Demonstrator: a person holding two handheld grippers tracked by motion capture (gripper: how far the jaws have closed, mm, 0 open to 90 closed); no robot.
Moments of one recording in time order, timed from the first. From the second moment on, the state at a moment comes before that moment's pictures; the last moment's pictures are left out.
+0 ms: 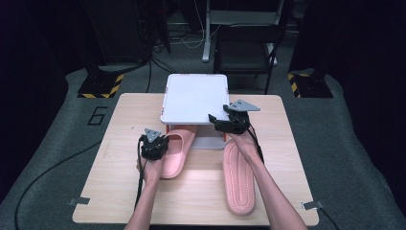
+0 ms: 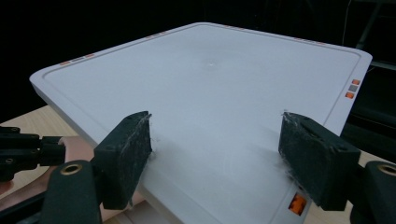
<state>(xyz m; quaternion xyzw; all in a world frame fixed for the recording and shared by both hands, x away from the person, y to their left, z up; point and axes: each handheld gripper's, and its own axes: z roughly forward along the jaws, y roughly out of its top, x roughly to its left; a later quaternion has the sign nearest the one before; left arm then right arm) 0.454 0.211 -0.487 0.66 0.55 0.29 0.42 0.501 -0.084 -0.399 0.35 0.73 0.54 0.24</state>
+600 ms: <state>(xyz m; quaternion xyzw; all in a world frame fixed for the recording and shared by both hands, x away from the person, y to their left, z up) 0.458 0.210 -0.496 0.66 0.53 0.26 0.47 0.499 -0.088 -0.396 0.34 0.74 0.52 0.25</state>
